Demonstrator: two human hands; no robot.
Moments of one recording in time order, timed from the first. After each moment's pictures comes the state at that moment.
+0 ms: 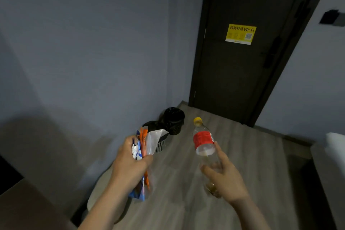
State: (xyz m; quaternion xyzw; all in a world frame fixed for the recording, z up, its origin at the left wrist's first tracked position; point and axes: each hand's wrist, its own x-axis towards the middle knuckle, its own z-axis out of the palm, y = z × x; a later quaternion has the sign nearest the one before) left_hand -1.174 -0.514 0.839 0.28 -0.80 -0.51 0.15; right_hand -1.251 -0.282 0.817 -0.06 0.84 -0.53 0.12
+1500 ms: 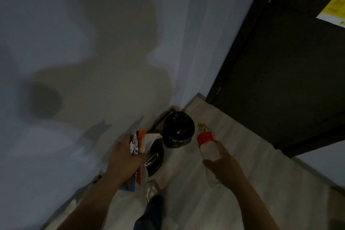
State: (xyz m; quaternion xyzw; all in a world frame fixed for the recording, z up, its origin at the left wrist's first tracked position) left_hand -1.817 -0.742 0.689 0.40 -0.79 -0.47 0.02; right_hand -1.965 -0.494 0.685 -0.04 0.89 -0.34 0.31
